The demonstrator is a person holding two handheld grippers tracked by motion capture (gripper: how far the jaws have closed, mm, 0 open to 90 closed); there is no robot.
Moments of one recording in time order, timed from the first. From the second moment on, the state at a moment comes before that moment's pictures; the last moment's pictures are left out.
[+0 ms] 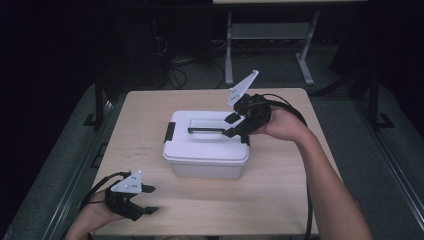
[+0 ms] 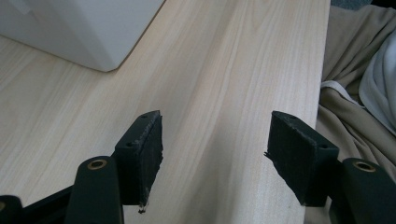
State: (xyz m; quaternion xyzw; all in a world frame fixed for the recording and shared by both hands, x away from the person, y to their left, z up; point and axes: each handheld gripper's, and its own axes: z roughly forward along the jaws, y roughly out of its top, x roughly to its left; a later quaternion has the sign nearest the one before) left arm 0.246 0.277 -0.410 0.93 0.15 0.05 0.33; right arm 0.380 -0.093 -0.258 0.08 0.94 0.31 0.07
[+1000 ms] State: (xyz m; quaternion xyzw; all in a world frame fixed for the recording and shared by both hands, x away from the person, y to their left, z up) left arm 0.246 0.273 -0.412 0.93 0.14 0.04 0.33; right arm 0.360 -0.144 -0.266 0.12 0.94 0.31 0.07
